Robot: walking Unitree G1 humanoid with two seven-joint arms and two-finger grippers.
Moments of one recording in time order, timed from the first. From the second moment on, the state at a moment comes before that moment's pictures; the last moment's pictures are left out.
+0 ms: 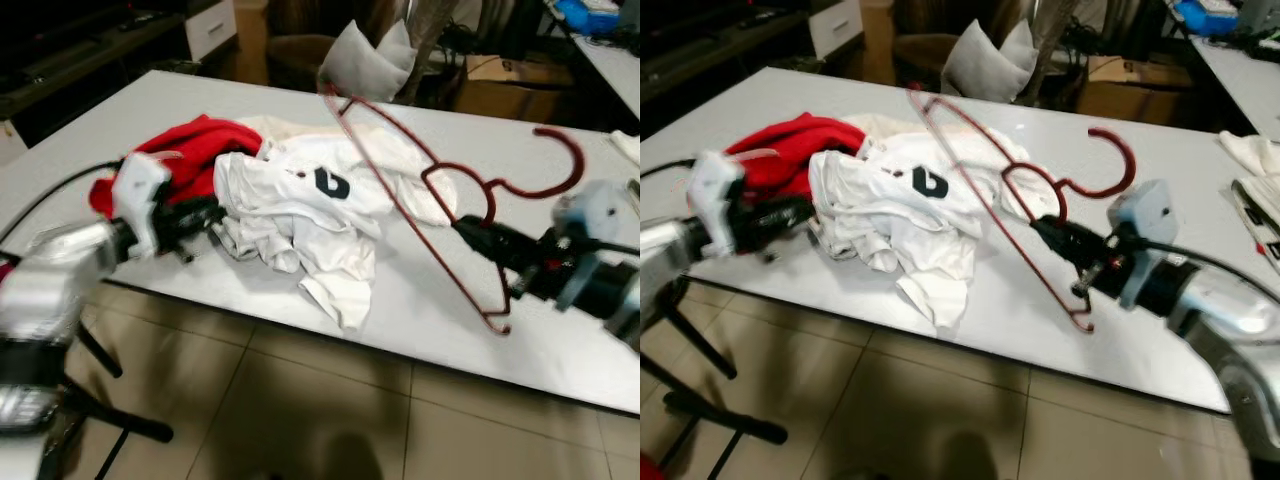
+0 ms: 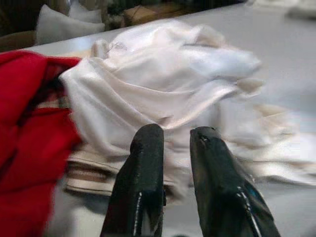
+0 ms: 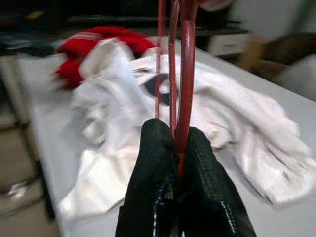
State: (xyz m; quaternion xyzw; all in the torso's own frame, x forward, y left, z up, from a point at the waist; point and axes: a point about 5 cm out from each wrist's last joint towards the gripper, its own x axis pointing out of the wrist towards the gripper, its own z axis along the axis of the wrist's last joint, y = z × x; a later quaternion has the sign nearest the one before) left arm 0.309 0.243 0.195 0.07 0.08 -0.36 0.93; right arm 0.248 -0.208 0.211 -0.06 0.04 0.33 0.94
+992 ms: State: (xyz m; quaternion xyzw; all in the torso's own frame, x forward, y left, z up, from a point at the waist) left arm 0.294 0.141 0.186 -0.01 -0.03 -0.19 0.98; right arm 0.250 -0.158 0.173 0.05 0.03 0.06 1.00
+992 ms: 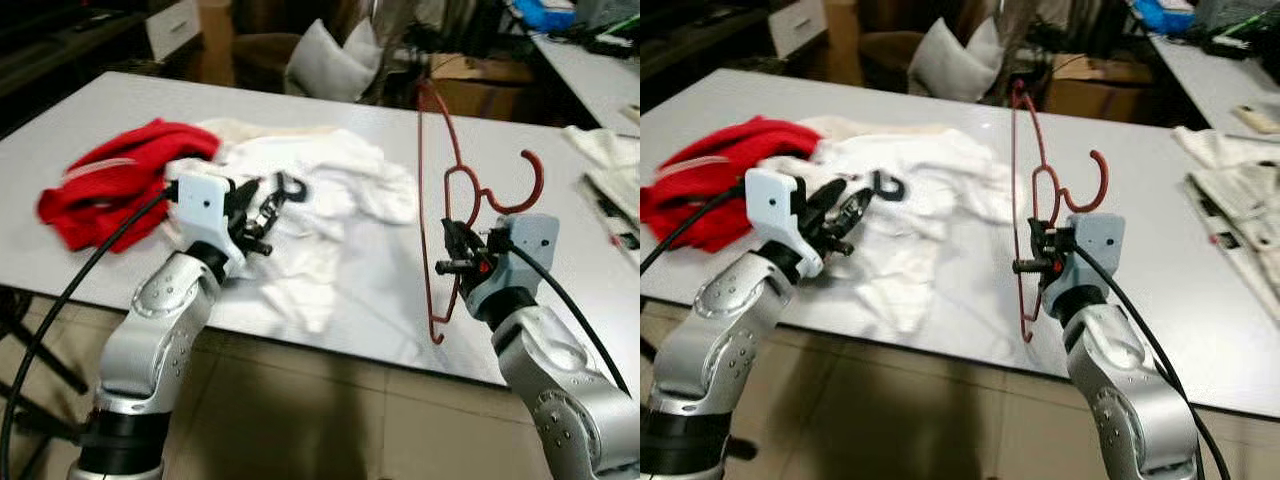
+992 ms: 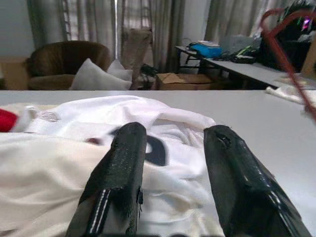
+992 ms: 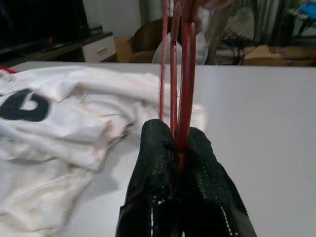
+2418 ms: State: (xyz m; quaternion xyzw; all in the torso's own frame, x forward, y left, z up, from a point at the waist) left arm 0.284 0.139 0.165 -0.01 -0.01 -0.16 0.99; right arm 0.258 -0.169 0.170 0.10 0.00 -0.04 0.99
